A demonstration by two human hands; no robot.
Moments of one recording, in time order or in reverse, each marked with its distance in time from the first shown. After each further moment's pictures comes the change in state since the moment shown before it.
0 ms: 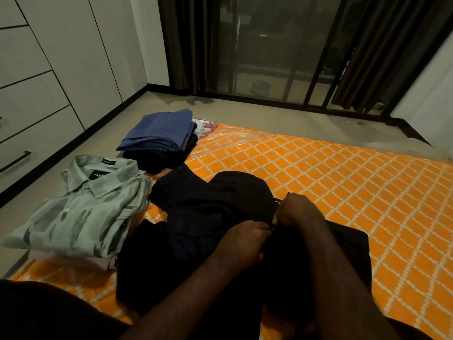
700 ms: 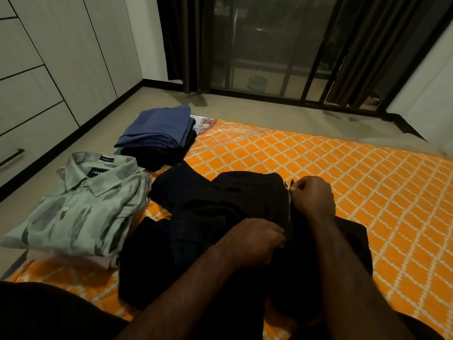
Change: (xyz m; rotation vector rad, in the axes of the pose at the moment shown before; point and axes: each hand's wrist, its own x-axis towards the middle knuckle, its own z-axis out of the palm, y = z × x) left_hand 0.004 0.009 -0.021 0.018 0.005 0.298; right_hand 0.010 0.020 0.000 0.370 0.548 -0.037
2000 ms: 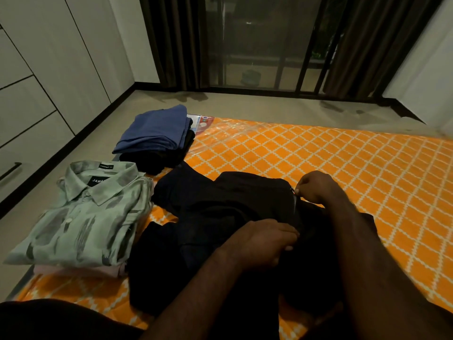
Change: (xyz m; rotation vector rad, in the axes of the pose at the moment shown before) left_hand -0.009 0.000 0.000 -0.074 -0.124 0.032; right_hand 0.039 0.019 0.003 -0.217 -0.389 0.014
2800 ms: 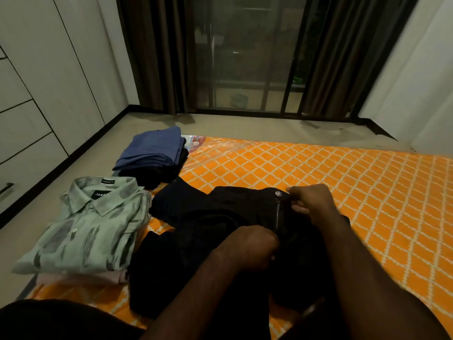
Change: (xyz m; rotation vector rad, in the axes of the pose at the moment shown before) left_hand 0.004 0.019 -0.017 0.201 -0.196 -0.100; right_hand -0.058 -0.002 -0.017 0.979 0.184 0.280
